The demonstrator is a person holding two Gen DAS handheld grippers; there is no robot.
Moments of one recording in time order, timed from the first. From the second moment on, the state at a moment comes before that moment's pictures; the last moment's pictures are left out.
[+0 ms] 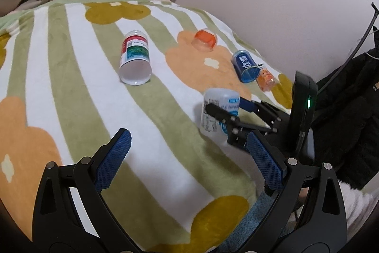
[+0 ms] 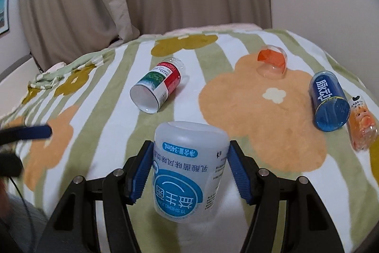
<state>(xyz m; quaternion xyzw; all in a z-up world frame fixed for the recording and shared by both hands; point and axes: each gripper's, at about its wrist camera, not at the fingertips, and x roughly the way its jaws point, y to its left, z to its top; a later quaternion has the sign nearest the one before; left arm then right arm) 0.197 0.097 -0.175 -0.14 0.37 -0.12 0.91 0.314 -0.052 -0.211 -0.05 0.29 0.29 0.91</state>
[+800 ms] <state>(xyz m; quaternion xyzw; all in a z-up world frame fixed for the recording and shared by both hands) 0.194 0.095 -0.173 -0.13 0.36 -0.11 0.92 0.255 -0.058 -0.224 -0.09 0.23 0.27 0.93</state>
